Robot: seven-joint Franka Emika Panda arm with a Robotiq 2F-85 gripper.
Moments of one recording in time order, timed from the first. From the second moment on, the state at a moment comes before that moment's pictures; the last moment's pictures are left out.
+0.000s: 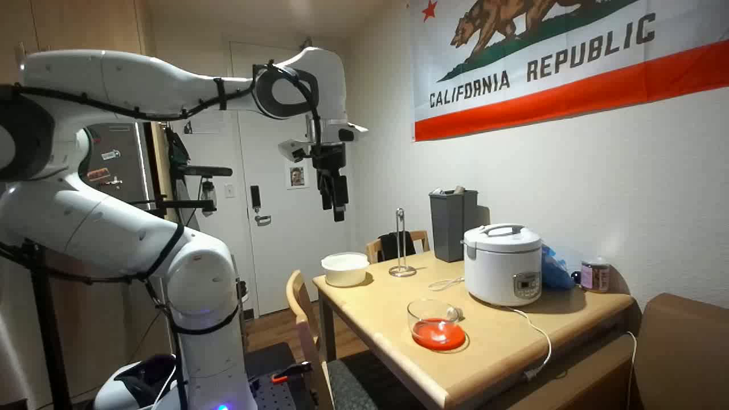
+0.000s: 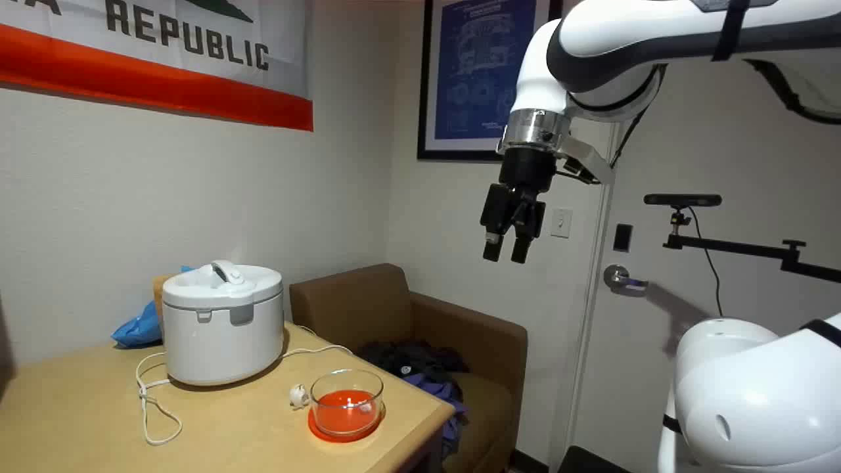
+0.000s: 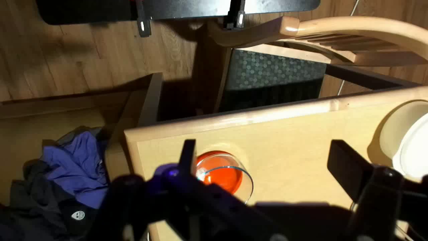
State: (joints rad) arm -0.01 -0.95 -0.15 -2.51 0.06 1.63 -0.03
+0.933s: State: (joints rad) arm 0.12 -0.74 0.15 -2.37 0.06 1.63 -0.03
